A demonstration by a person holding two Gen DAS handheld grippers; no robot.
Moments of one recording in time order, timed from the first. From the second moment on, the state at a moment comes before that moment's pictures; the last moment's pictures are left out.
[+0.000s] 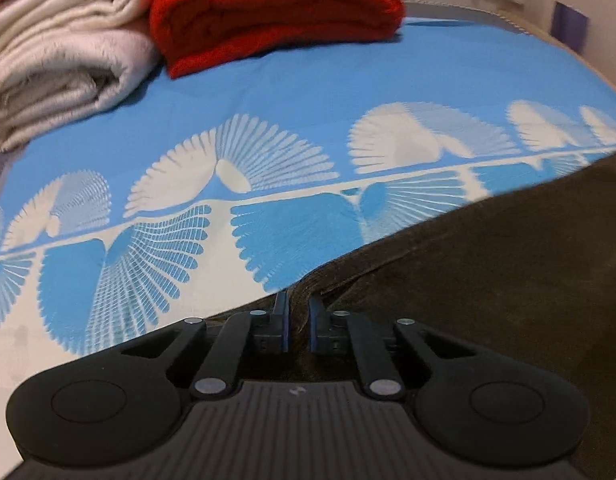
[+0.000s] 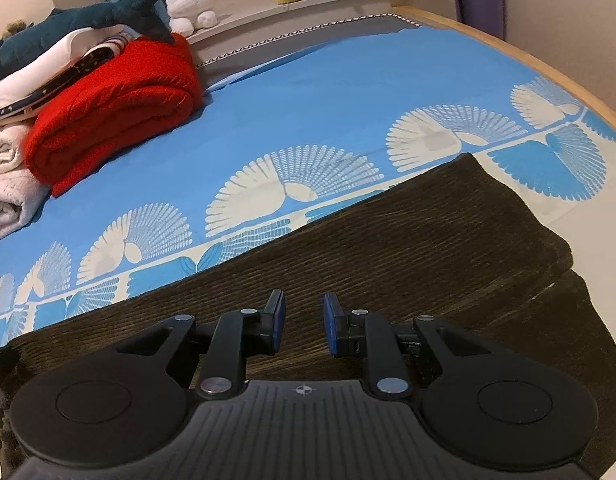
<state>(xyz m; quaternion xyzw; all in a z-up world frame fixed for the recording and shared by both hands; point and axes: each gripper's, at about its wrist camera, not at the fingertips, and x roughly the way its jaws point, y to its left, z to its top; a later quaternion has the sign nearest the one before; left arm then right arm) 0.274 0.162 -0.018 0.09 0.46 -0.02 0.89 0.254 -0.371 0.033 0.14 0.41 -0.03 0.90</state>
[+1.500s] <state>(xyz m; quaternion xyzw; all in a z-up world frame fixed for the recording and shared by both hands) 0.132 0.246 -0.077 -0.27 0.59 0.17 0.74 0.319 -0.386 -0.075 0.37 0.48 -0.04 0.79</state>
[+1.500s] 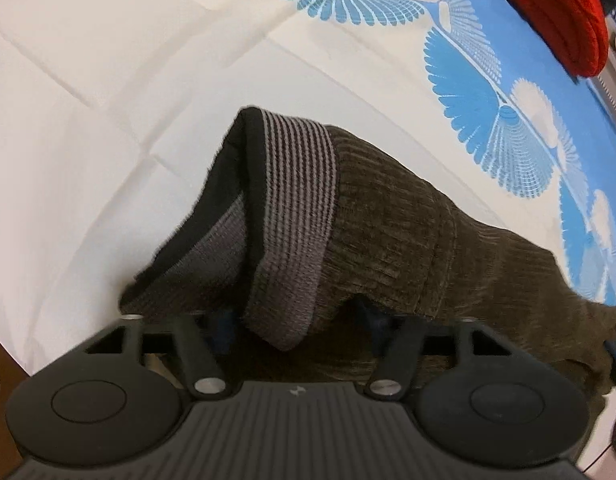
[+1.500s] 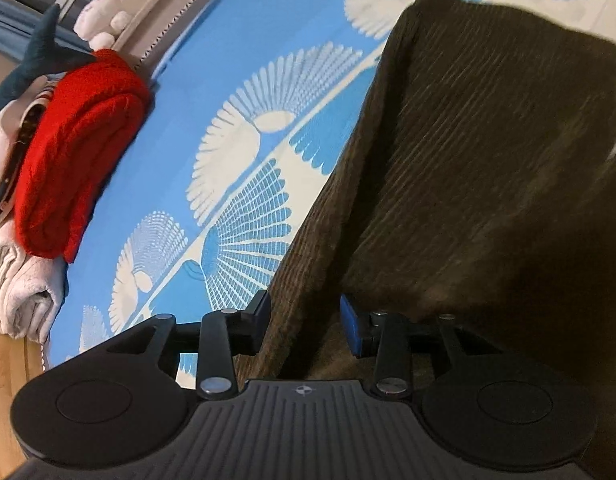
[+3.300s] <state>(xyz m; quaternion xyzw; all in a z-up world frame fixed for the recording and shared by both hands) 0.115 0.256 -0.069 -0.15 0.61 0.14 0.77 0.233 -0.412 -0.047 0.00 0.52 -0.06 0.85</state>
